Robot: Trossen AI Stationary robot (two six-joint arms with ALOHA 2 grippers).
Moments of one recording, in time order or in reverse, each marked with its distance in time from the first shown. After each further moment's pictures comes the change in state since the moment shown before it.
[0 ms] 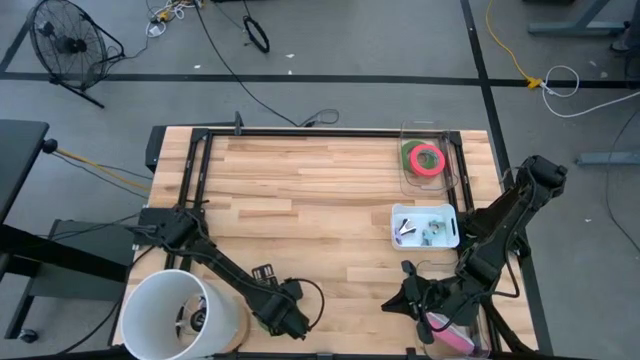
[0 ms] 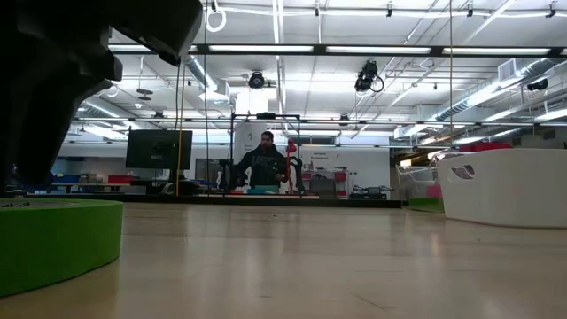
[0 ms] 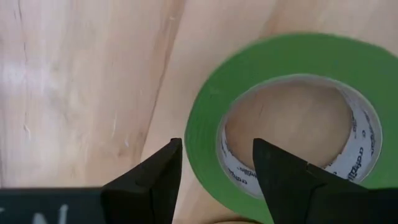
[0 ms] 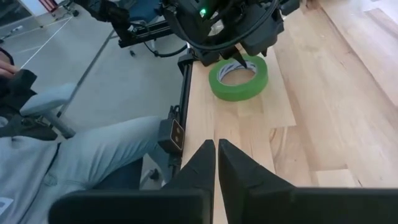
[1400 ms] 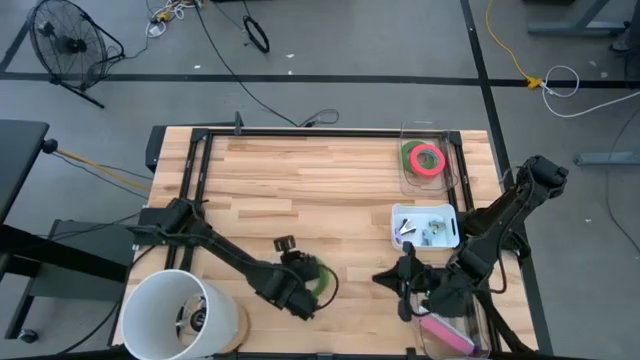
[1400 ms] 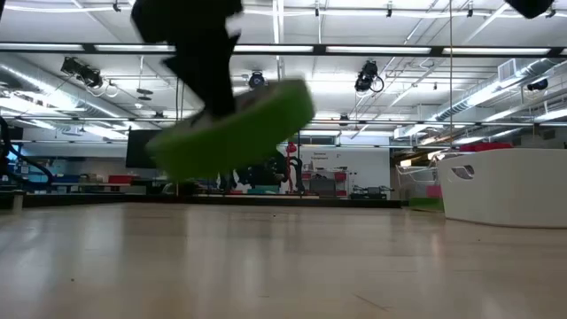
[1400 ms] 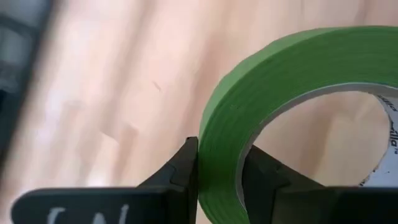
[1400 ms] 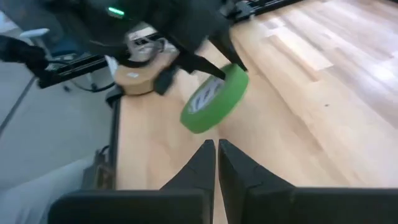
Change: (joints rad) left arm 0.091 -0.096 -0.041 0.149 -0.603 0.236; right arm -0.078 0.000 0.000 -0.098 0.210 0.097
